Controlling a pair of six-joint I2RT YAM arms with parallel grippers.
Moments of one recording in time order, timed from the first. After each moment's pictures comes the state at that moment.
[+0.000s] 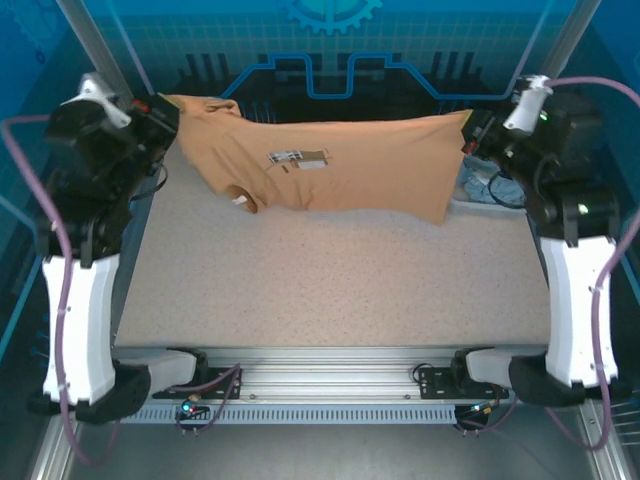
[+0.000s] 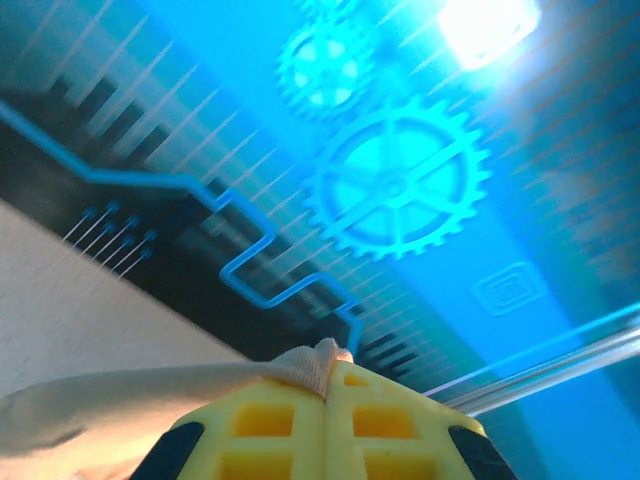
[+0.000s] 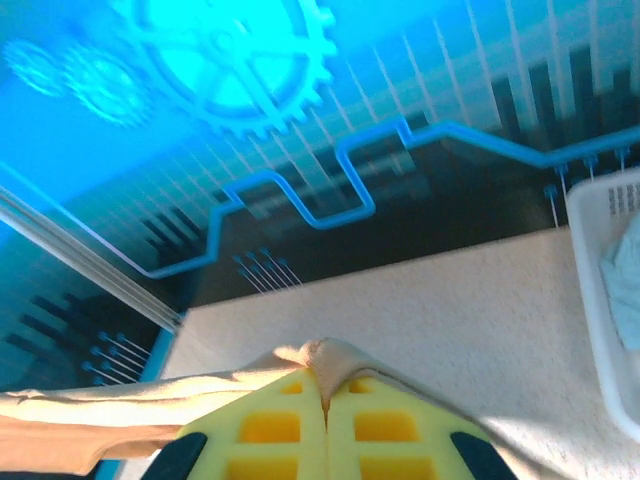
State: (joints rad) left arm -0.11 1.17 1.93 -0.80 -0.03 -0.89; right arm 0.10 1.21 1.92 -0.92 -0.17 0.47
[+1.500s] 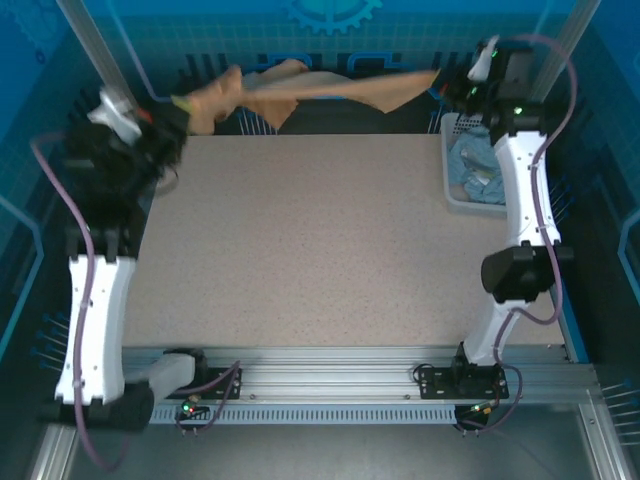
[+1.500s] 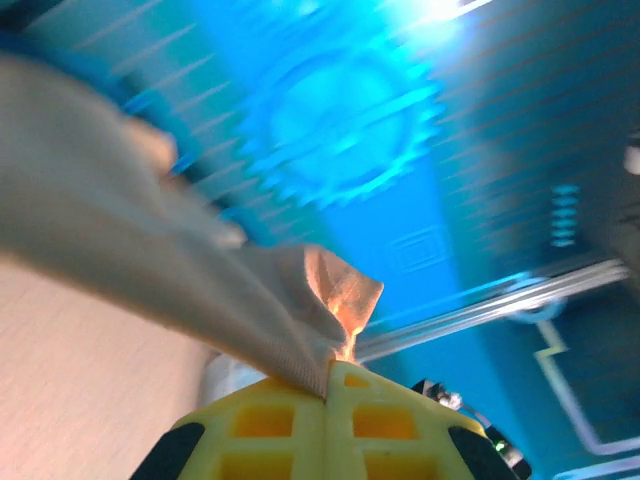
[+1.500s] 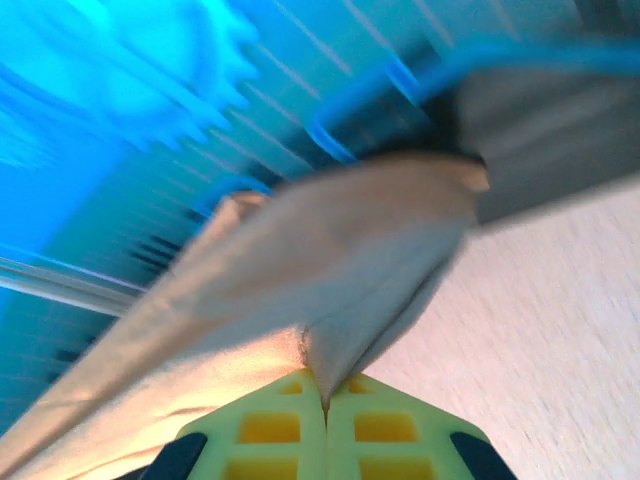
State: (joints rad) left arm -0.02 1.04 1.38 -0.40 0.29 -1.17; right arm 0.01 1.82 2.06 -0.72 -0.41 0.66
